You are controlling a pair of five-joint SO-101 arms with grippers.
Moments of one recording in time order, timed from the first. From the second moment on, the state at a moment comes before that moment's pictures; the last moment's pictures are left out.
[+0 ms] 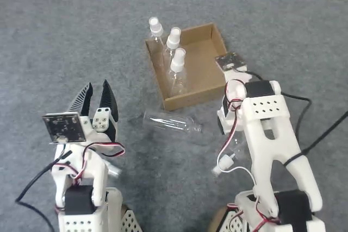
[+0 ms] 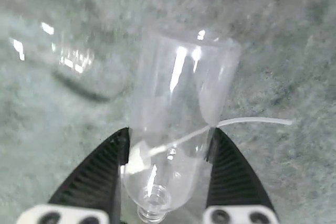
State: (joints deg) left arm -8.3 -103.3 83.7 43.5 8.9; right arm -12.0 -17.5 30.8 79.6 9.2
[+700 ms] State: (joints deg) left arm -8.3 -103.3 83.7 43.5 8.9; right arm -12.0 -17.5 30.8 77.2 -21.0
